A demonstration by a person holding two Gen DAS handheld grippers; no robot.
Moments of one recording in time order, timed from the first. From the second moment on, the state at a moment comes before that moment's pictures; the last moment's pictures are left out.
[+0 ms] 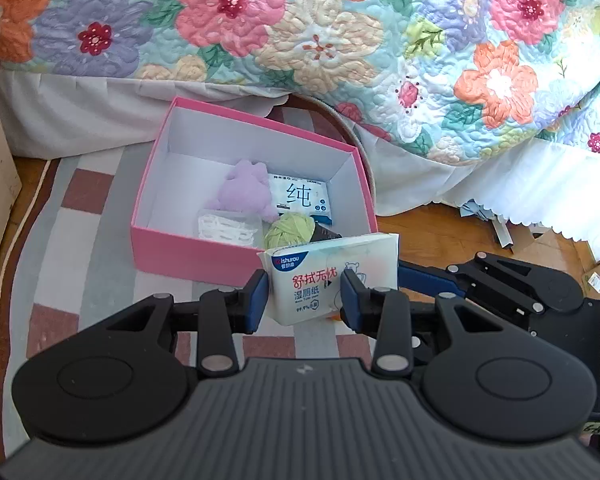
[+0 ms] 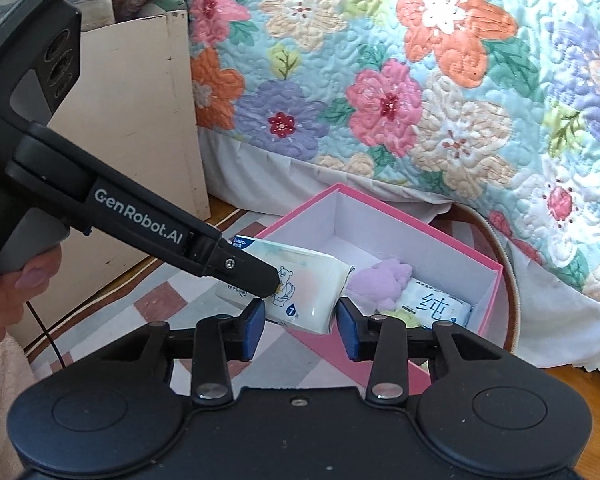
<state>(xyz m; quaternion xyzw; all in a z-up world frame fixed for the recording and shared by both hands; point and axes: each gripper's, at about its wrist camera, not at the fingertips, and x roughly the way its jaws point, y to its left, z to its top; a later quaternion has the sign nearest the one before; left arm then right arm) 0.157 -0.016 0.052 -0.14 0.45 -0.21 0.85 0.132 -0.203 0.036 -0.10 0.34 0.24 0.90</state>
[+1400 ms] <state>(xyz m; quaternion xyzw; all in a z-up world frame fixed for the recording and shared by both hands) 0.313 -0.048 -0.053 -0.11 0.54 -0.15 0.82 0.289 -0.223 -0.067 0.05 0.48 0.21 0.85</state>
